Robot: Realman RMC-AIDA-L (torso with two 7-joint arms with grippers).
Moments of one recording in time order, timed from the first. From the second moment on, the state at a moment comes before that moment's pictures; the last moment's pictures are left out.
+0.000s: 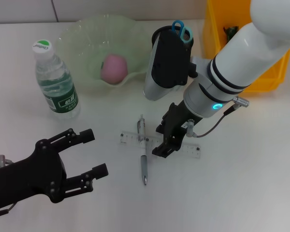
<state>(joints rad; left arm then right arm) -0.21 -2.03 1.02 0.45 1.50 1.79 -0.93 0.90 2.09 -1.75 -0.87 -2.30 -1.22 2.25</state>
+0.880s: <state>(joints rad) -0.21 -2.03 1.02 0.45 1.50 1.79 -0.93 0.91 2.09 -1.78 -0.86 -2.28 -1.22 2.25</state>
